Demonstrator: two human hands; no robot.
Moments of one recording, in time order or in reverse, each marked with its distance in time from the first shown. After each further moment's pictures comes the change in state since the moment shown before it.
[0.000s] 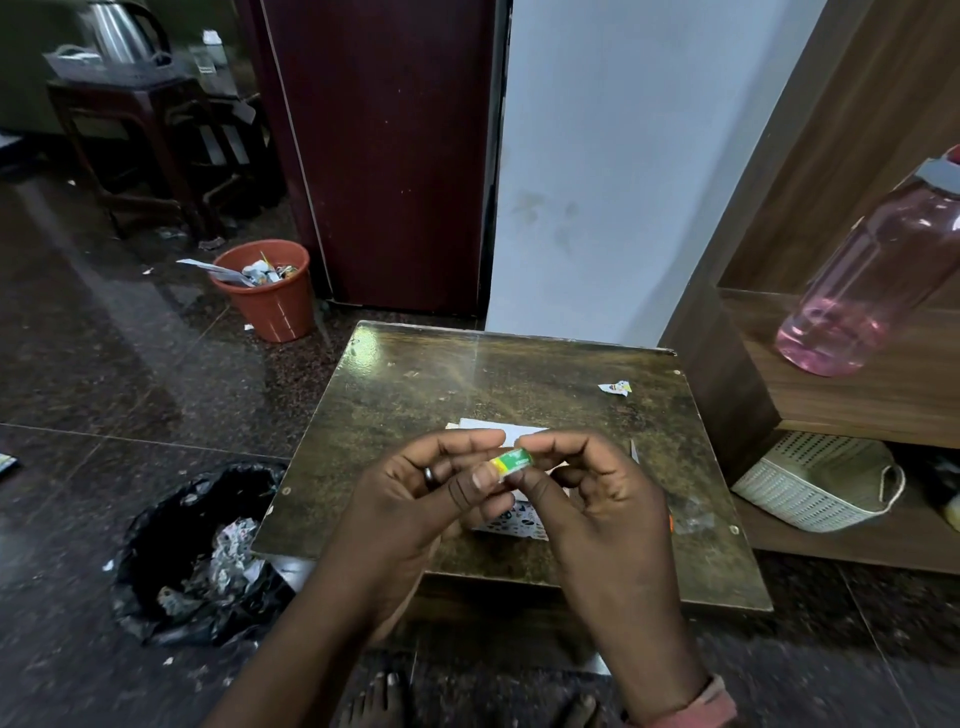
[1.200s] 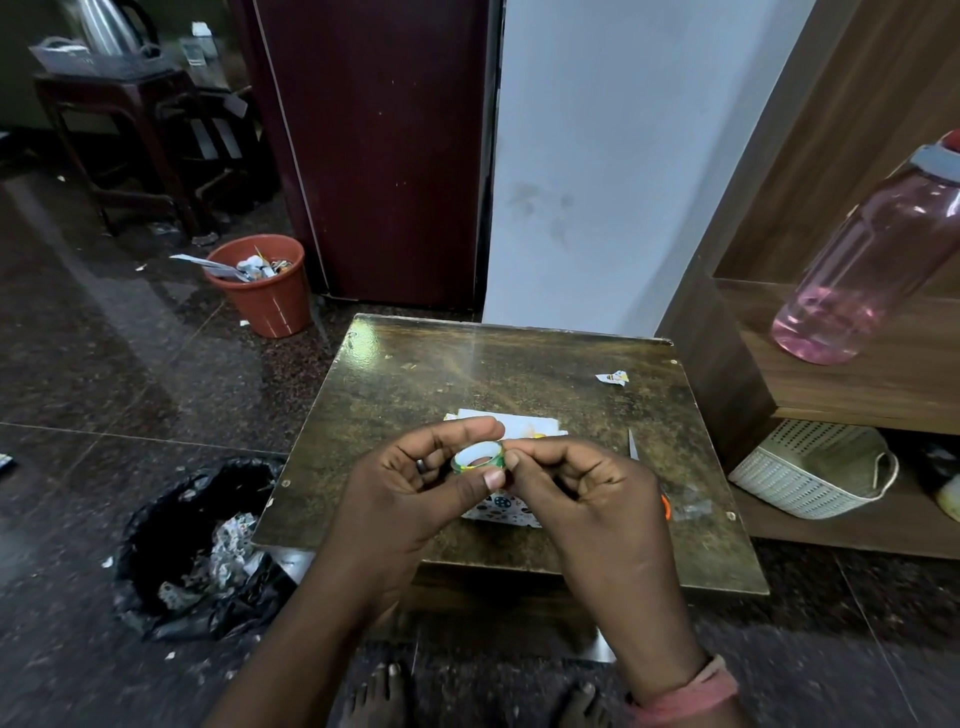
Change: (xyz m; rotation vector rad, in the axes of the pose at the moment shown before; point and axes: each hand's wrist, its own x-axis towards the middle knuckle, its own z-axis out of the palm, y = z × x) left_hand 0.004 -0.008 -0.011 0.175 -0.040 0.115; right_hand -0.003 -0.001 0.002 0.079 -0.030 0.094
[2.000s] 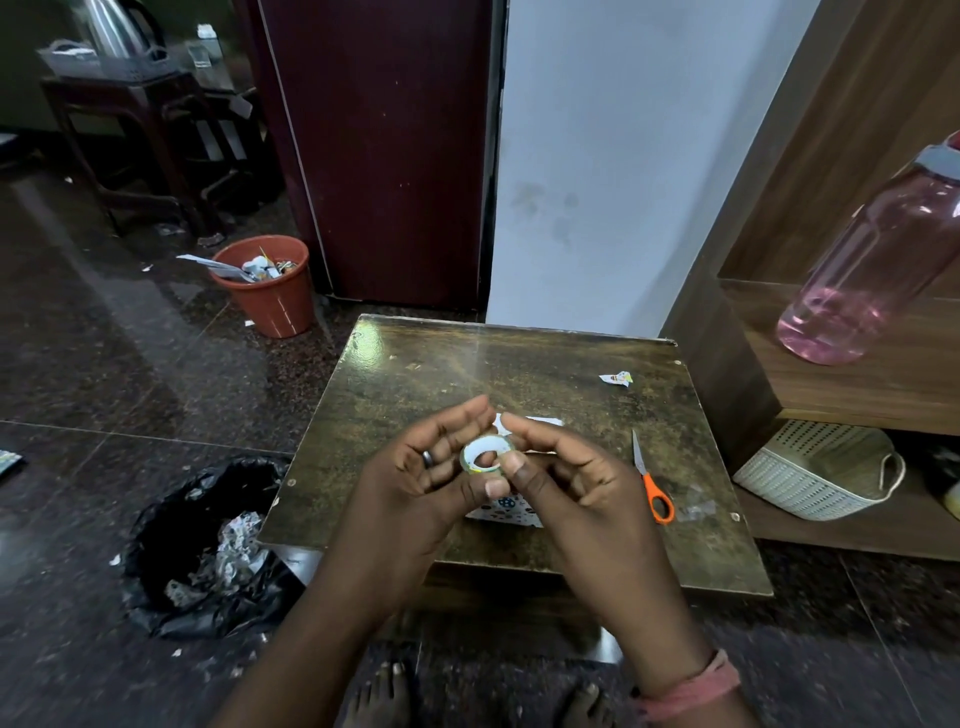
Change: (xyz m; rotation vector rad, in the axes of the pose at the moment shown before) left_hand -0.002 0.004 0.001 0.070 -0.007 0.009; right_hand 0.003 0.003 -0.001 0.053 -0.126 0.073
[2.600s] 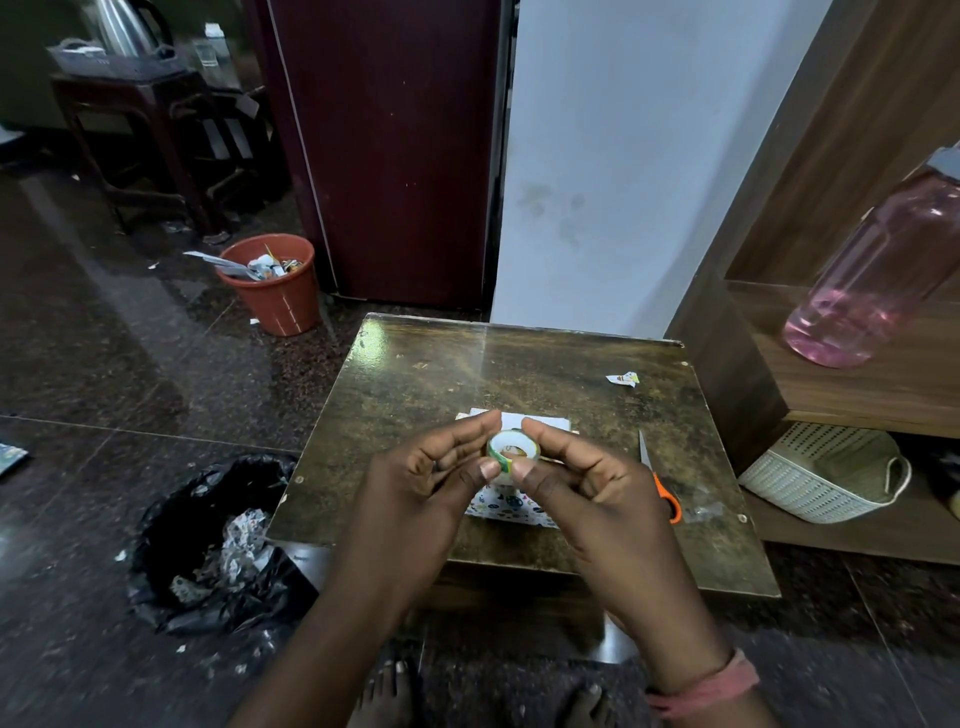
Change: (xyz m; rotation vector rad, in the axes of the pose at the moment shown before) left_hand -0.003 0.000 0.000 0.234 0.088 0.057; right_hand 0.003 0.008 -0.007 0.036 -0.015 0.130
